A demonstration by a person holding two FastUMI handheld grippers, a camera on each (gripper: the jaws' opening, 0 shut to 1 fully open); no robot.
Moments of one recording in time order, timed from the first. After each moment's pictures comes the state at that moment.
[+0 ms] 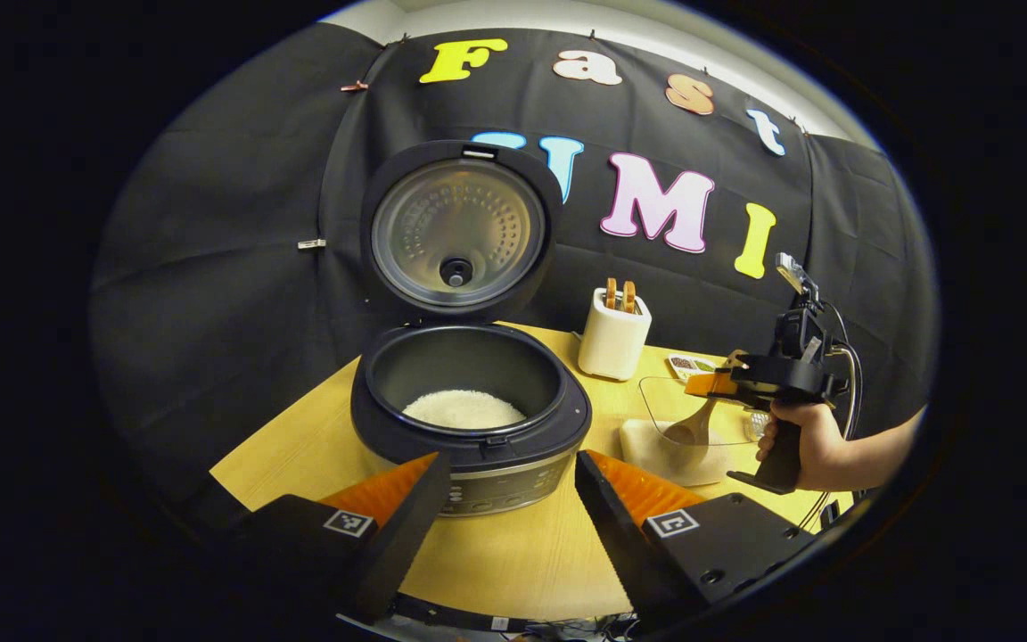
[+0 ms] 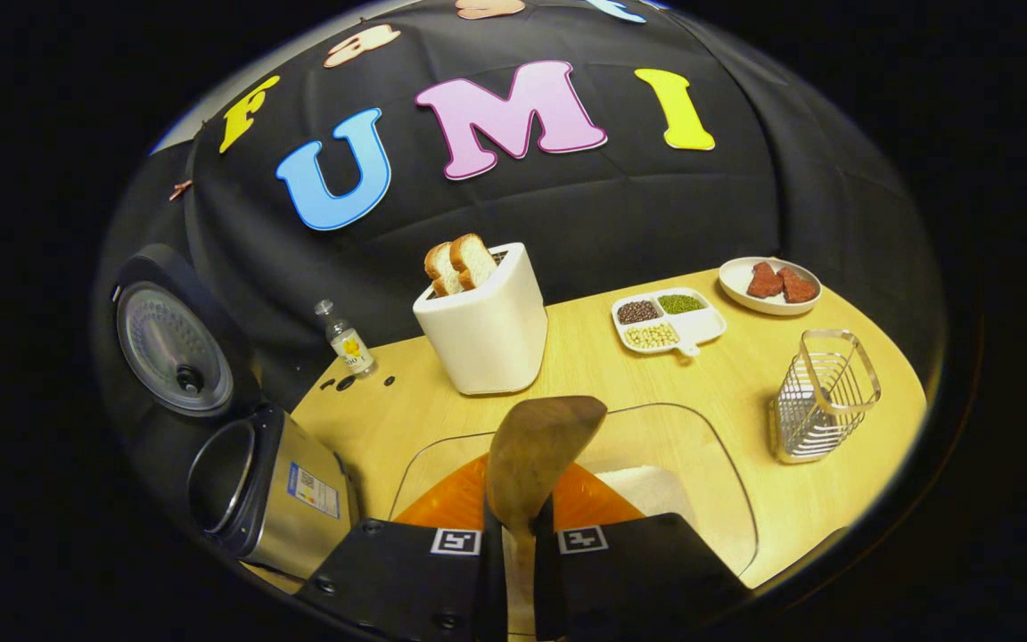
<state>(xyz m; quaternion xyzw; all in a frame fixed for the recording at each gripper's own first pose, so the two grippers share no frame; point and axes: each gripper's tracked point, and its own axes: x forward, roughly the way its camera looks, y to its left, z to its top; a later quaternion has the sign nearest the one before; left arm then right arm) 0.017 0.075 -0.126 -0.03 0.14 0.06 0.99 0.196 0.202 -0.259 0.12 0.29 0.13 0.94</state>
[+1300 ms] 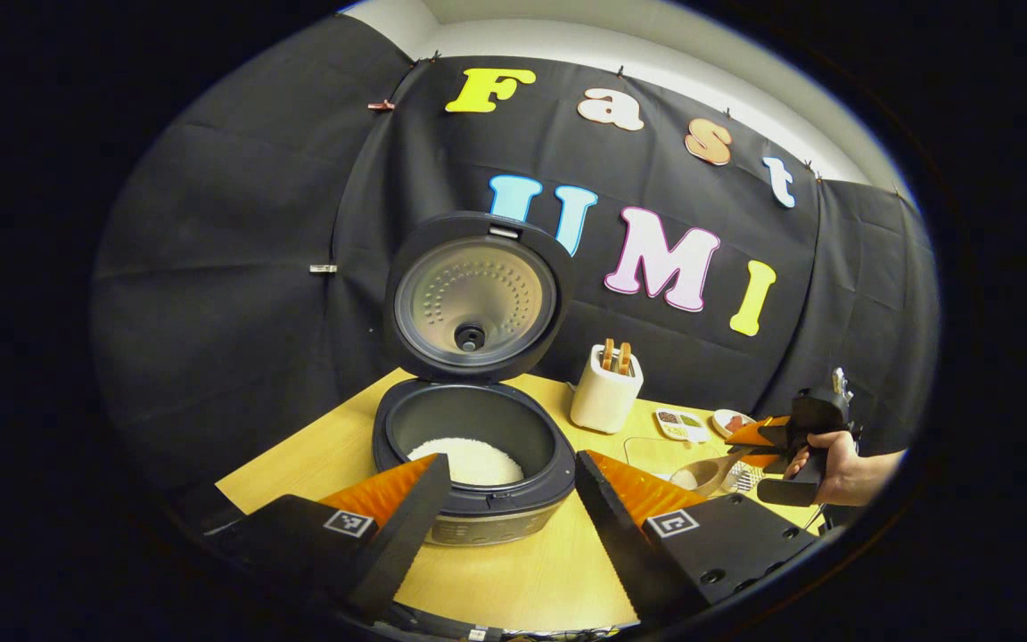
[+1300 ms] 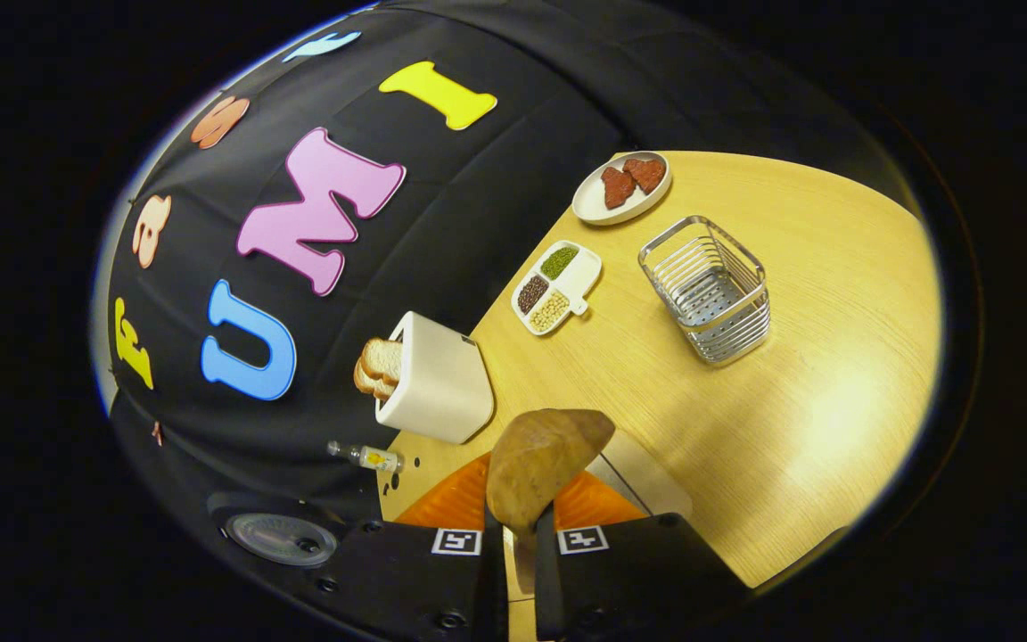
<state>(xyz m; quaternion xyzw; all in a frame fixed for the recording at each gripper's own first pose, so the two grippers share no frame) 0.009 0.079 -0.056 -0.08 0.07 0.05 0.99 0.187 0.093 -0.207 0.41 0.32 -0.02 0.85</state>
